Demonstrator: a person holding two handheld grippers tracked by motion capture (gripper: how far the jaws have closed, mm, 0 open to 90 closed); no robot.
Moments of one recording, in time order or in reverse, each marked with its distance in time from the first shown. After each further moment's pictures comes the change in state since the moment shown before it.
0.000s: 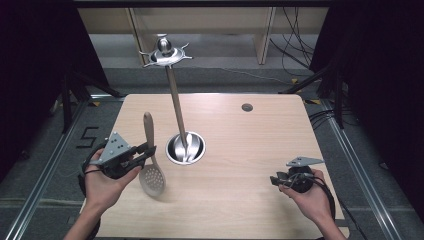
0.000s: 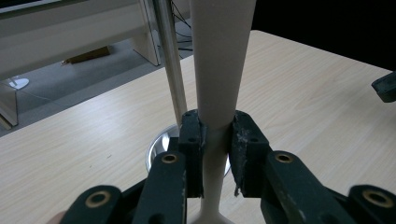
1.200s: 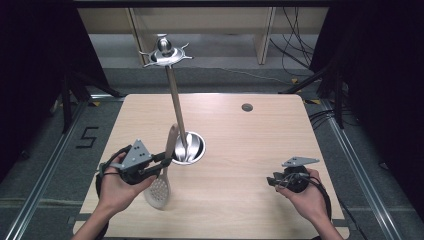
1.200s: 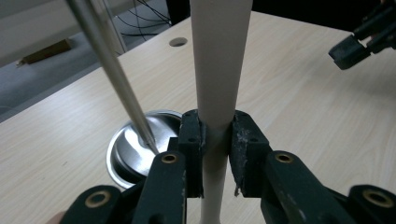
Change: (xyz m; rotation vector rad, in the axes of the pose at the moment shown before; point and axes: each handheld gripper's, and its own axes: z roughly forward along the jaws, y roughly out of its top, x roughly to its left) left arm -0.022 -0.006 0.020 0.064 -0.114 0.079; right arm 0.003 0.002 0.008 0.018 0.017 -0.030
